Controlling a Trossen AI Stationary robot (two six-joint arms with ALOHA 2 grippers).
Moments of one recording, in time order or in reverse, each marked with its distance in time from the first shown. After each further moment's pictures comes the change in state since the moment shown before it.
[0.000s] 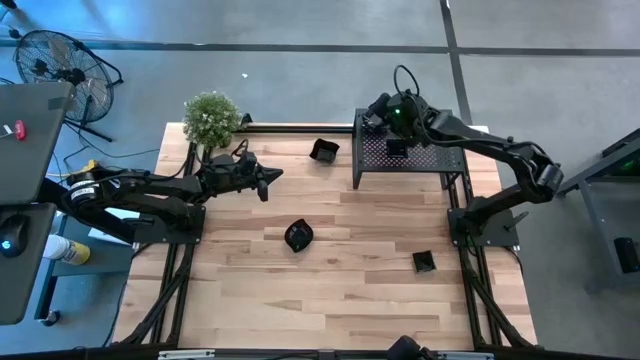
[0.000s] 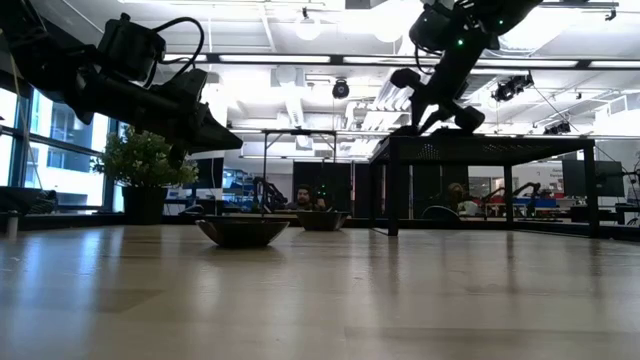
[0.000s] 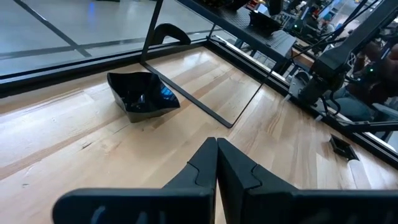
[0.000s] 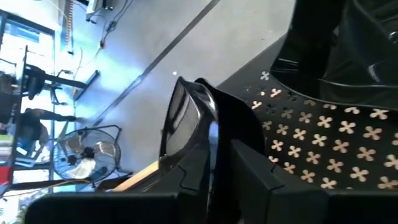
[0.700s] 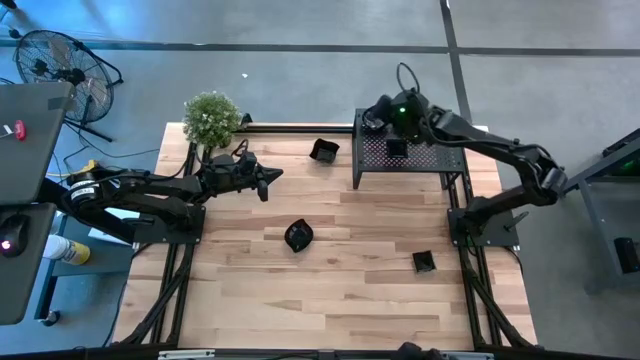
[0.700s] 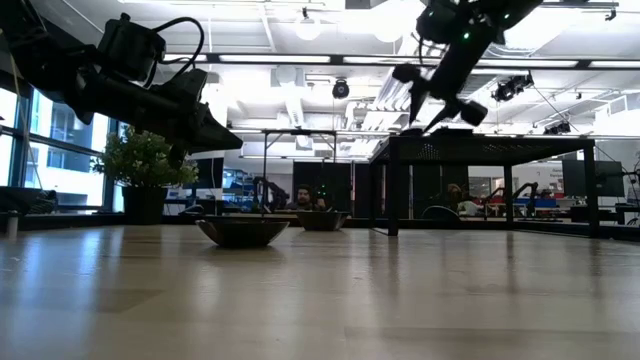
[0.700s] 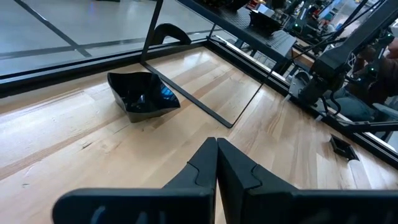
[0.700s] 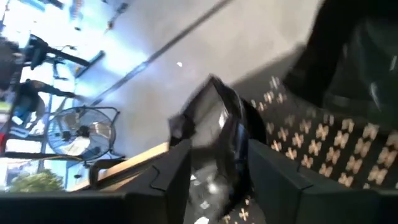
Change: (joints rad) left arm 0.000 0.000 0.000 0.000 -0.001 0.000; right arm -0.010 -0.038 0.000 -0.021 -0.046 -0.139
